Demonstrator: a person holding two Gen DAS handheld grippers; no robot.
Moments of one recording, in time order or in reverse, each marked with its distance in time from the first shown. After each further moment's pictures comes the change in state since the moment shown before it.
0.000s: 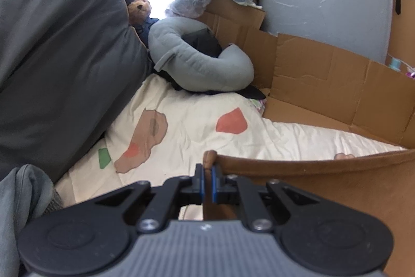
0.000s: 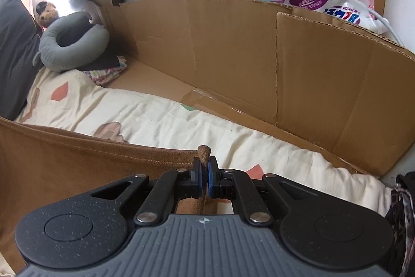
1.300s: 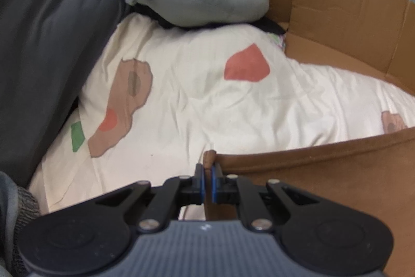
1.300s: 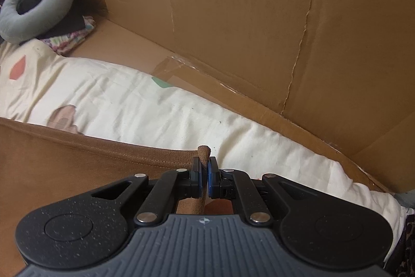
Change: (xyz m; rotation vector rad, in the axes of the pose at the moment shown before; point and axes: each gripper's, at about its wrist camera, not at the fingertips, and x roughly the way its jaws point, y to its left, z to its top) left arm 0.123 -0.009 -0.003 0.084 0.298 0.062; right arm 0.109 -0.008 0.031 -0.017 0.219 -0.085
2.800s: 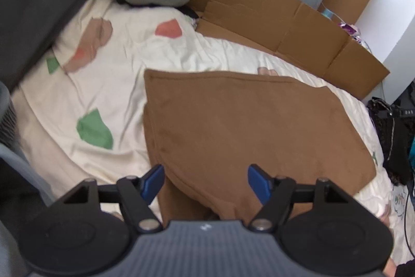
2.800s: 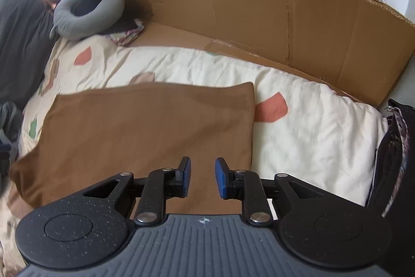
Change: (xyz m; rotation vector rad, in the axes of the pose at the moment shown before) left arm -0.146 0.044 -0.124 -0.033 0.032 -0.465; right arm -0.169 0.051 -0.120 0.064 -0.034 0.104
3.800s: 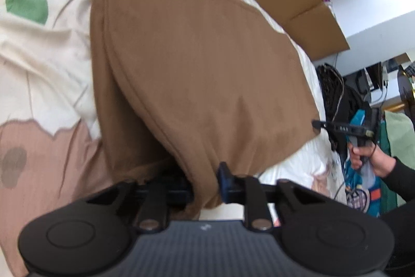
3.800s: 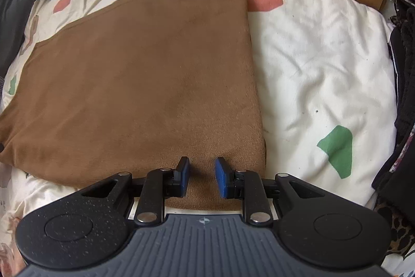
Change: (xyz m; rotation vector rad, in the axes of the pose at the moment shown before) left arm 0.056 0.040 -0.059 -0.152 0.319 -0.398; right arm 0.053 0.001 -0.111 0.093 0.169 -0.041
